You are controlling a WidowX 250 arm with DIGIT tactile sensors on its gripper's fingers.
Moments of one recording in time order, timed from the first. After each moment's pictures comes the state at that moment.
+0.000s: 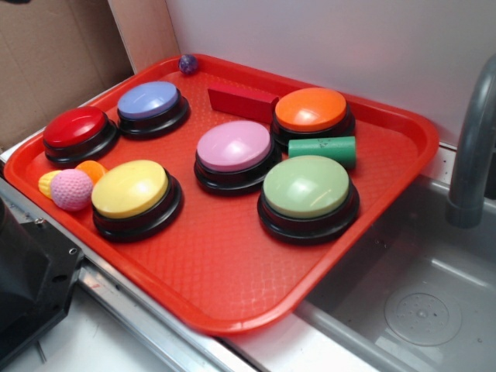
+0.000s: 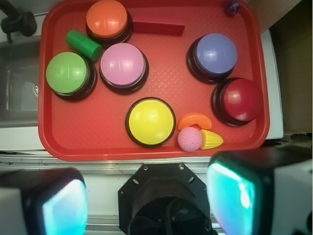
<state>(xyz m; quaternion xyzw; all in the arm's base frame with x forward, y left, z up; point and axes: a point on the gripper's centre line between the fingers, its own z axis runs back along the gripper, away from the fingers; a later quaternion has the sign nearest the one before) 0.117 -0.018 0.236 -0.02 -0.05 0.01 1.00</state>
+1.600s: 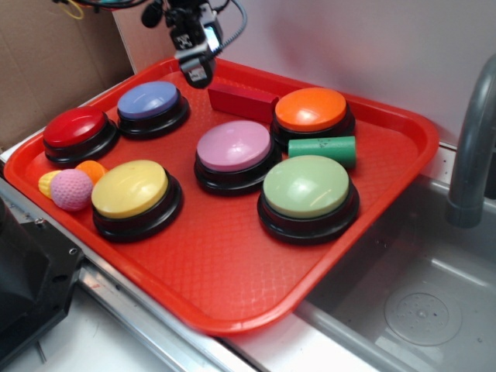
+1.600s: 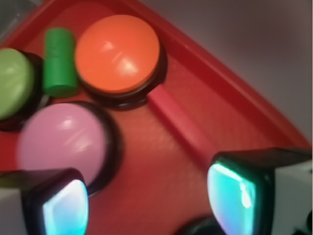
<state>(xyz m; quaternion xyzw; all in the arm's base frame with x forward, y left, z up) 0.294 0.017 0.089 -0.07 -0.09 -0.40 0.91</state>
